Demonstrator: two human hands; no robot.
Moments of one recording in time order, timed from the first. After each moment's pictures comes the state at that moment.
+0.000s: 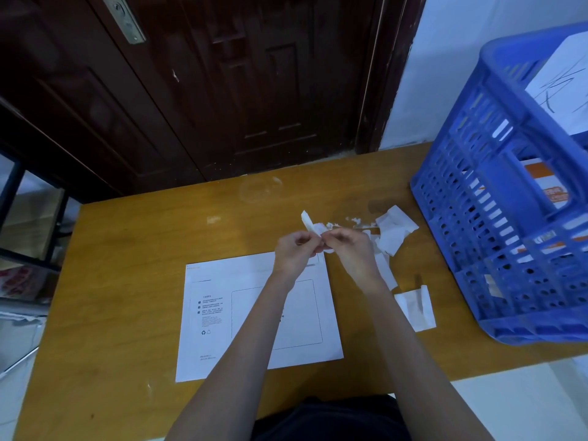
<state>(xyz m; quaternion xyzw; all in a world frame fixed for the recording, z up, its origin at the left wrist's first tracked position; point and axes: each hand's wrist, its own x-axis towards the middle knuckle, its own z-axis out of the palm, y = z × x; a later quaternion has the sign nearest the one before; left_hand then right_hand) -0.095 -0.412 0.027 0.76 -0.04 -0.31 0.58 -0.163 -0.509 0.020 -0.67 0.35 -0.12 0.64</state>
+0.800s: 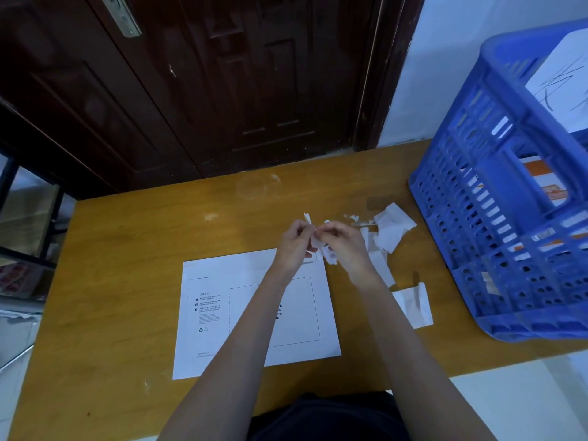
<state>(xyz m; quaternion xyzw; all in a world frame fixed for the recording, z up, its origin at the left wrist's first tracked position) -0.088 -0.415 0.028 0.75 -0.08 -0.34 0.56 -0.157 -0.506 0.027 -0.64 0.34 -0.08 0.68</state>
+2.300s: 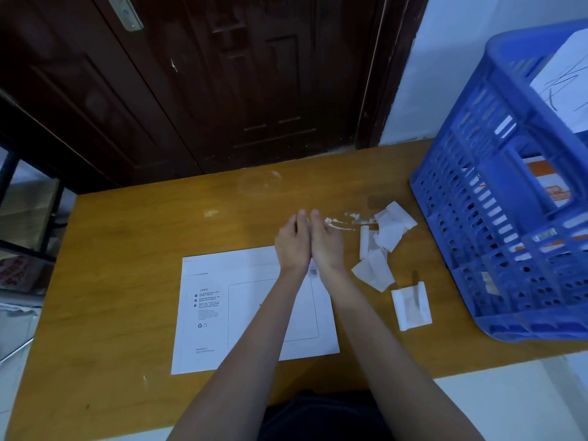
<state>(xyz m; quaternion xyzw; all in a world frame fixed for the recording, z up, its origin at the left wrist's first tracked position) -0.099 -0.426 0.027 0.83 -0.04 -0.14 0.54 -0.132 -0.469 0.039 -0.60 0.47 -0.07 0.65</state>
